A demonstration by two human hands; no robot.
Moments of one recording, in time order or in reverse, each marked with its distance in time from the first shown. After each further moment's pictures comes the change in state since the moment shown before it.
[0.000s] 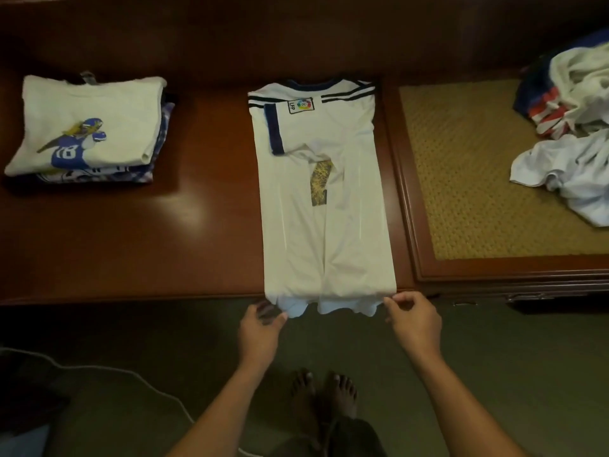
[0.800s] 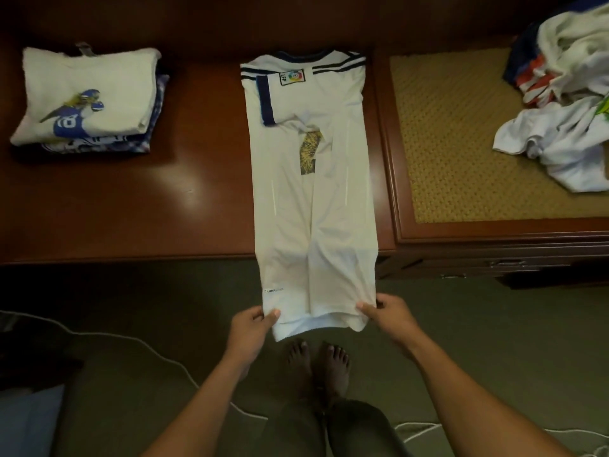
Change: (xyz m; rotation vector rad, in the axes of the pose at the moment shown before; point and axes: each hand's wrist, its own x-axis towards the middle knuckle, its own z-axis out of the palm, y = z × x) left_hand -0.062 -0.041 -0.019 0.066 -0.138 -0.054; right_hand -0.021 0.060 -0.016 -0.018 -0.522 0.066
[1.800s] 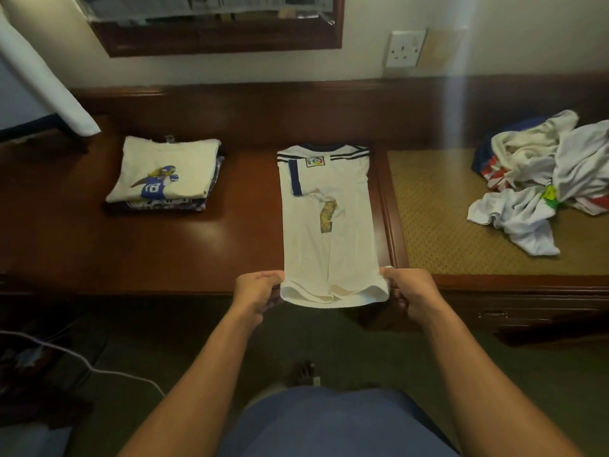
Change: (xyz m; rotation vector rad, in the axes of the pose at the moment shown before) left_hand -0.054 0.192 -0.060 -0.278 0.093 -0.041; right_hand -0.070 -0.176 -0.046 0.273 0.239 0.017
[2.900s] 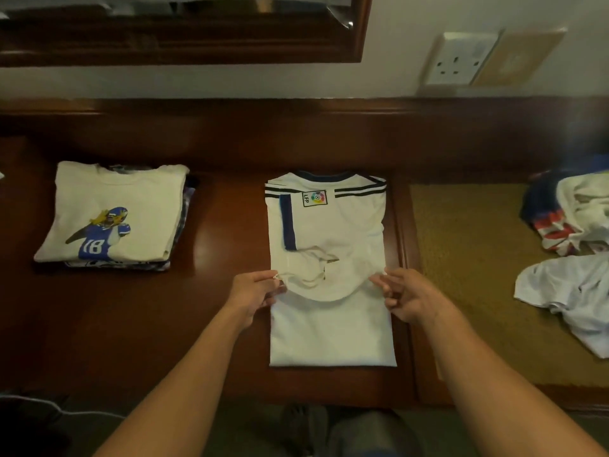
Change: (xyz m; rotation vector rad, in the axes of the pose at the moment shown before) left_hand 0.222 0.123 0.072 0.111 -0.126 -0.041; right_hand 0.219 -0.144 0.056 0.354 -0.183 0.449
